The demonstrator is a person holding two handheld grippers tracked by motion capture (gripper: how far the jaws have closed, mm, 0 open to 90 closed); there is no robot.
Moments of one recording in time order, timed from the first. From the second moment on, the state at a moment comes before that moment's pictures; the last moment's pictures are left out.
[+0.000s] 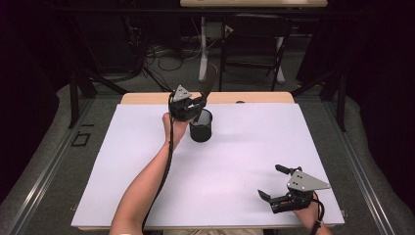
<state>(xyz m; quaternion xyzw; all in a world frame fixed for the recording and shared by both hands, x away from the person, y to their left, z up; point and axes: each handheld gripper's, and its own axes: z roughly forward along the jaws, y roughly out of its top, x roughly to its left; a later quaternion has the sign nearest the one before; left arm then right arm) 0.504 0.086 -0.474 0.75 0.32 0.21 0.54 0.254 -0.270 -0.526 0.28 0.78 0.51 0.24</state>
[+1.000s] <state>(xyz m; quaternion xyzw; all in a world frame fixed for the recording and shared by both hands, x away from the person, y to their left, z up) 0.507 0.086 -0.483 0.77 0.32 0.19 0.52 0.254 -0.270 -0.526 0.27 0.78 0.51 0.24</state>
